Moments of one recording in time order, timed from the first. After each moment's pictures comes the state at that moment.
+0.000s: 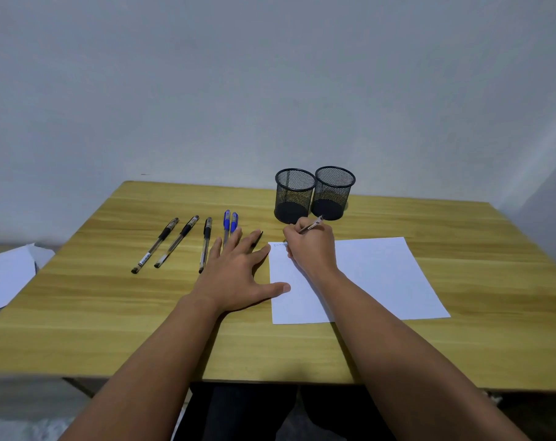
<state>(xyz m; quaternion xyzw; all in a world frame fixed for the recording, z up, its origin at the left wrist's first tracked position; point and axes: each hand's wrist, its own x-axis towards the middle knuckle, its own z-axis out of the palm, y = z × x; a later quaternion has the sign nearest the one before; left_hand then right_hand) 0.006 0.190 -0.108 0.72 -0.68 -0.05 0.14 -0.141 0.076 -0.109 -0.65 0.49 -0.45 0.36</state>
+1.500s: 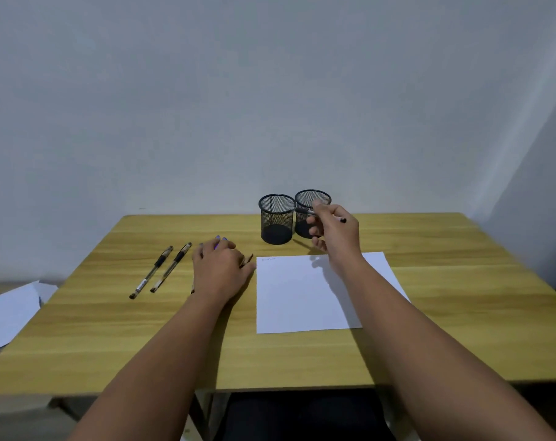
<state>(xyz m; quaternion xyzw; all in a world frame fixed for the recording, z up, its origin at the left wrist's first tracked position) 0.007 0.154 -0.091 0.80 -0.58 0.08 0.15 -0.208 0.074 -0.020 -0.43 0.41 -0.54 0.59</state>
